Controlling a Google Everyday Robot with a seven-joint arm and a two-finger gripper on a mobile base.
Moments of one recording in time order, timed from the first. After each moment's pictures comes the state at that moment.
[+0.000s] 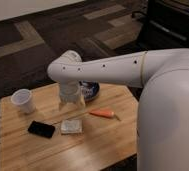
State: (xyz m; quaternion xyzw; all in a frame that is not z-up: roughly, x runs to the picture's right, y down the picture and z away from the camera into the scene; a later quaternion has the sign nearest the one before) arm -0.106 0.102 0.703 -0.26 0.23 0.64 0.68
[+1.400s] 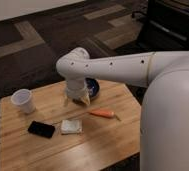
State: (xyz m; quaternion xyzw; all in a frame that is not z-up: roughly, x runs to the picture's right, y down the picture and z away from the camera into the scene) arm -0.071 0.075 0.724 -0.27 0.22 0.64 0.68
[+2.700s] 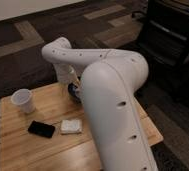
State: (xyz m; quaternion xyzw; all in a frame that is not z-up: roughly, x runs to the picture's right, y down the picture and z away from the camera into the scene) arm -0.133 0.011 0.819 -0.29 0.27 0.46 0.80
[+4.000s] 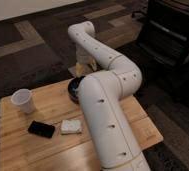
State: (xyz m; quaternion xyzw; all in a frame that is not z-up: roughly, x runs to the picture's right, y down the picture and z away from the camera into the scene) arm 0.016 -0.093 0.875 -0.29 0.19 0.48 0.80
